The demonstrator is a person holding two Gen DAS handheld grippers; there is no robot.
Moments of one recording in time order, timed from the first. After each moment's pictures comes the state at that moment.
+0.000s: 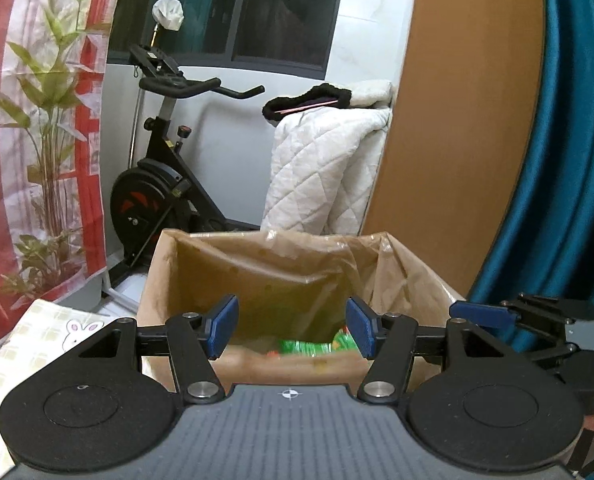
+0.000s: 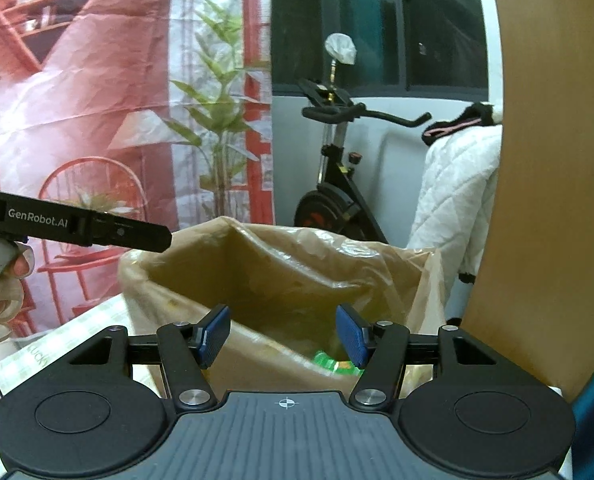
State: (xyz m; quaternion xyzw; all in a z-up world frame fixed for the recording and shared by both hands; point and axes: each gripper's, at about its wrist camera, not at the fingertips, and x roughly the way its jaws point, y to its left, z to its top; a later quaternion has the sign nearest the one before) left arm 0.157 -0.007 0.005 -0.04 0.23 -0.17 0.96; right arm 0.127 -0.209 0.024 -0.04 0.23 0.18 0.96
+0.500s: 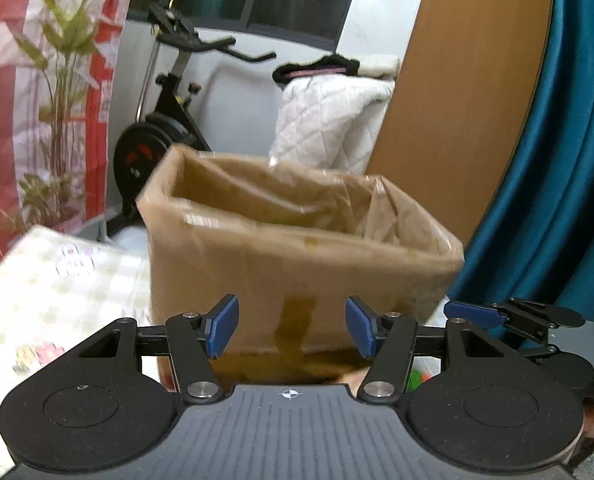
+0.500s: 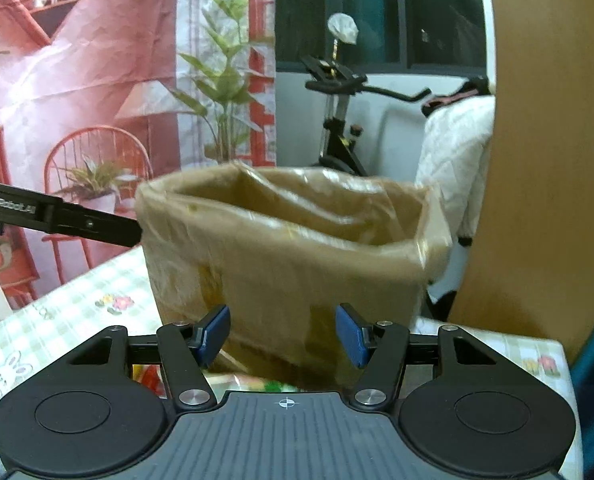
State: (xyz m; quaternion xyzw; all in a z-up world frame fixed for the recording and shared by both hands) left arm 0.119 0.003 -0.042 -0.08 0.27 -0.18 0.94; right arm 0.079 -0.220 -0.026 -0.04 0.27 0.16 0.95
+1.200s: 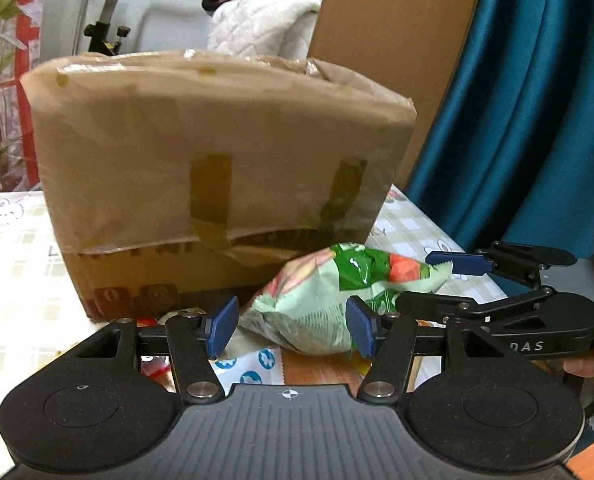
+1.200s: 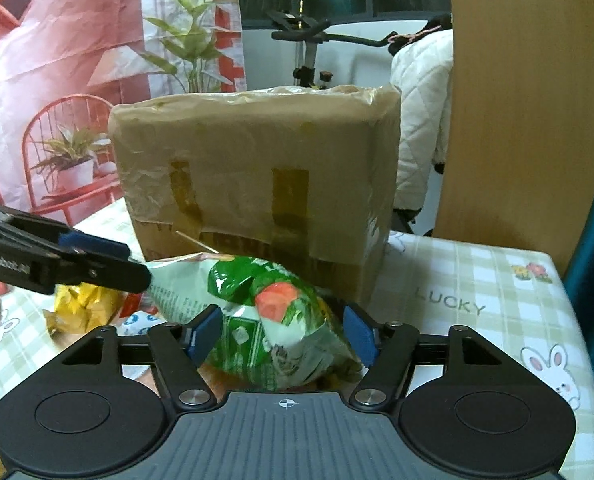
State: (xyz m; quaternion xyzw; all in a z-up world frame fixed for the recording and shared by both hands) left arm 0.113 -0.040 -0.110 -0.01 0.34 -0.26 0.90; right arm 0.043 -0.249 -0.083 -0.01 0.32 0.14 0.94
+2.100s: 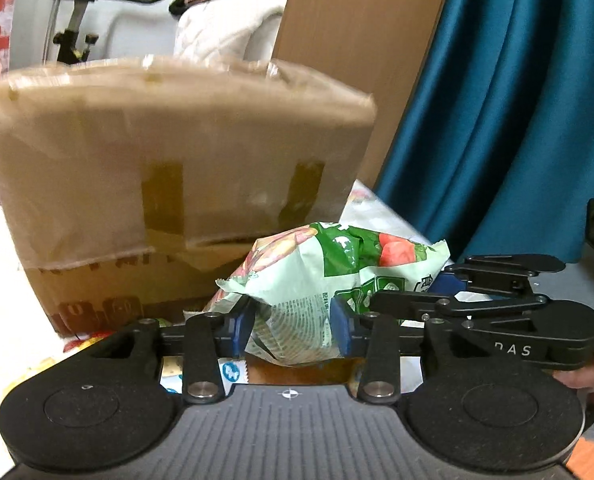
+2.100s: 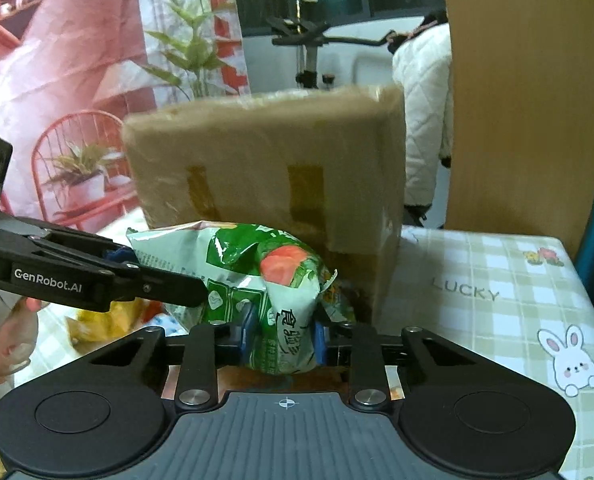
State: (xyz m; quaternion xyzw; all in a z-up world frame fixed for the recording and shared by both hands) left arm 0.101 -0.051 -0.100 -0.01 0.32 -0.30 0.90; right arm 0.024 -0.243 -0.071 0.02 0.30 0.15 0.94
